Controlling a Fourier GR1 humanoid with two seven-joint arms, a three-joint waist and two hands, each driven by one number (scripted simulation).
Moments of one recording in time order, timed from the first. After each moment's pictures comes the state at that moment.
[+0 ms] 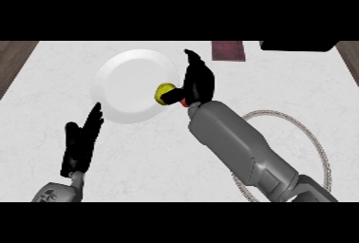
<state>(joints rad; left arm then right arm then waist) -0.09 0.27 -0.22 -1.41 0.11 0.31 0.19 -1.01 0.00 0.61 -0.70 0.33 -0.74 0.71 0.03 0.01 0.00</state>
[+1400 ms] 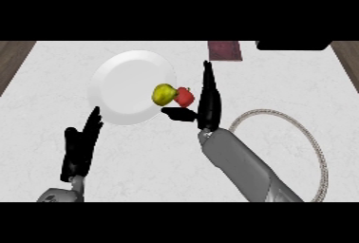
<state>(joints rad) -0.05 0.20 -0.15 -1.42 0.04 0.26 0.18 -0.75 0.00 0.59 -0.83 -0.09 -0.98 0.08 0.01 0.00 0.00</state>
